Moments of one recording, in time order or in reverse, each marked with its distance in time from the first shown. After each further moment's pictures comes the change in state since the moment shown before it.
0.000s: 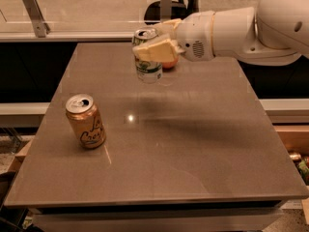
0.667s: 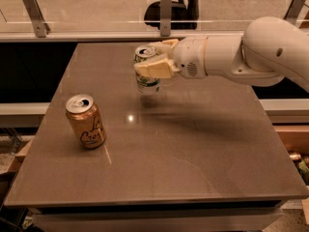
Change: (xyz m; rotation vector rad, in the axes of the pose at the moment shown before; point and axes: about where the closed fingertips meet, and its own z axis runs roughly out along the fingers) arm 0.049 -0.007 0.019 0.019 -0.005 0.014
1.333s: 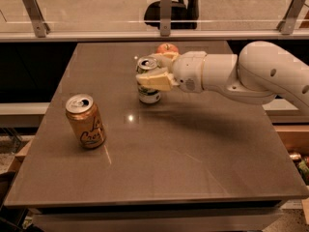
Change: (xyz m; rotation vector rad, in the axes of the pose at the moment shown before) arm 0.032 0.000 0.008 0.030 -0.037 -0.019
